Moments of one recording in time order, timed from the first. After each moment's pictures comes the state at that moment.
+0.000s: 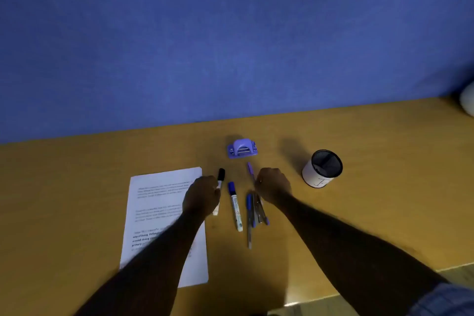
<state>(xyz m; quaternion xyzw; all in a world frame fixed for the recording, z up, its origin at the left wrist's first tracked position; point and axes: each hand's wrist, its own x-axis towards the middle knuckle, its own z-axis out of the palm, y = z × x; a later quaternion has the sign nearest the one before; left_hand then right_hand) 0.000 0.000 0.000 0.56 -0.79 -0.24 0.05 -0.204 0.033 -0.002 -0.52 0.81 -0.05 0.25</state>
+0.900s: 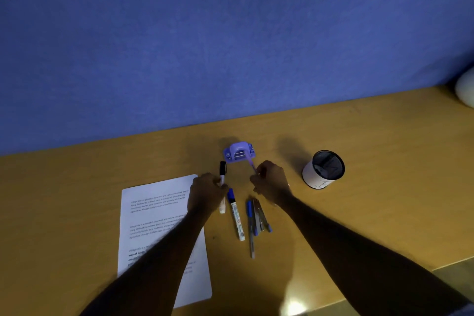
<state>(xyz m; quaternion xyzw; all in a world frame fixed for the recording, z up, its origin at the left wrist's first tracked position) -0.024 -0.025 -0.002 0.58 -0.72 -0.36 0.14 -0.211 0.021 -0.006 -0.42 0.79 -0.27 0.36</state>
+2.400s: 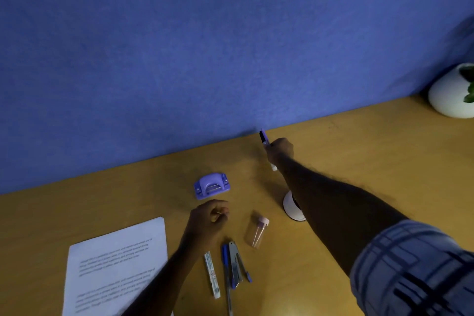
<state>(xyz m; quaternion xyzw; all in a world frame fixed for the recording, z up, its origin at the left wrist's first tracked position) -0.089 -0.038 -0.010 0.46 -0.74 -0.46 0.17 -0.366 -0.106 -0.007 -0.29 0.90 -0.21 0.24</state>
